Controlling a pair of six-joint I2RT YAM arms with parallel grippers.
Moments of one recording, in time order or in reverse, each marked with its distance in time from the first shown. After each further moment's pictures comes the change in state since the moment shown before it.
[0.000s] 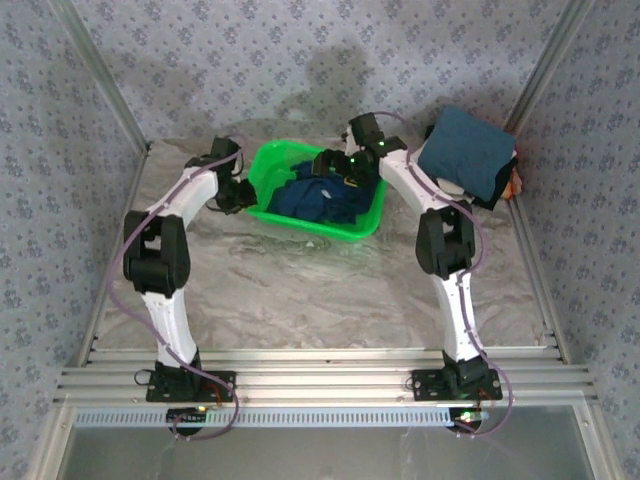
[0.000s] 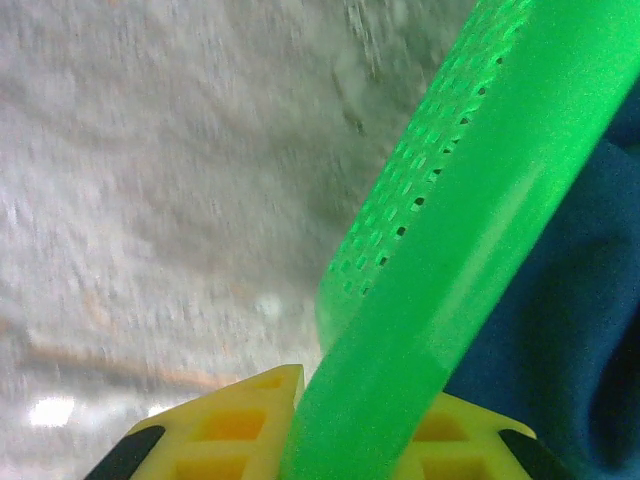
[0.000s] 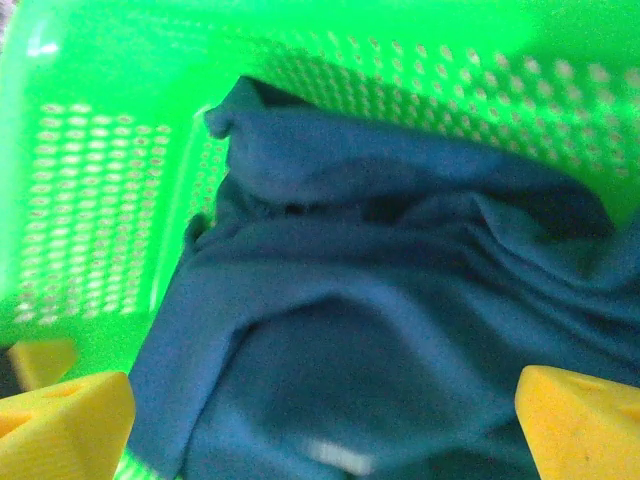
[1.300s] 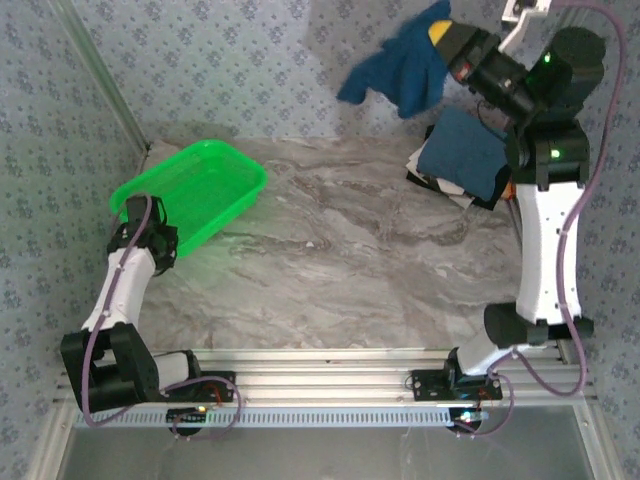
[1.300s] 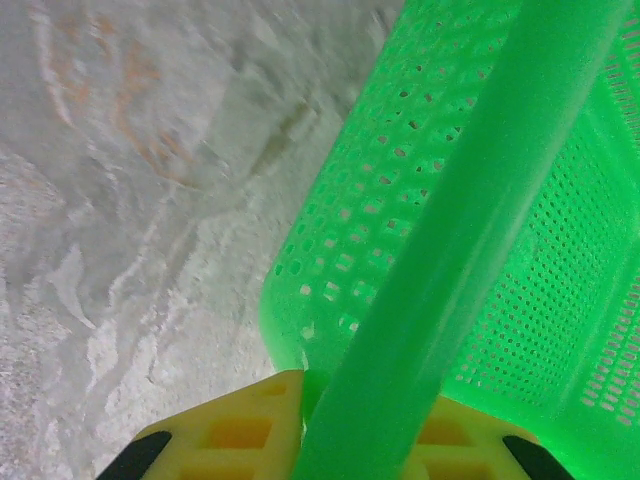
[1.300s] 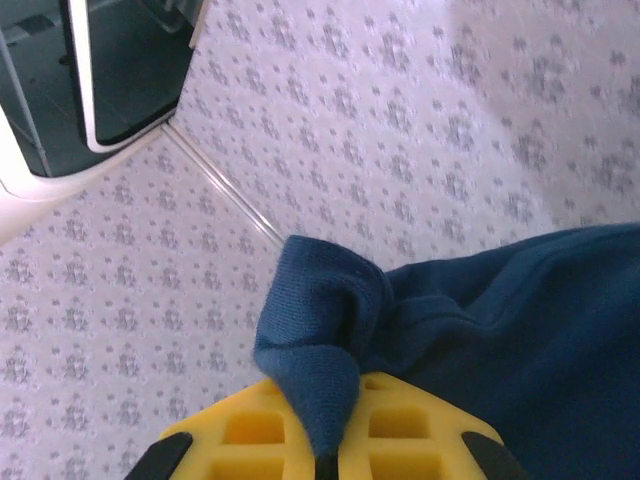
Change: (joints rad) left arm 0.366 -0.727 -0.700 0.155 -0.277 -0.754; right arm -0.301 -0.766 0.052 0.301 -0.265 0.358
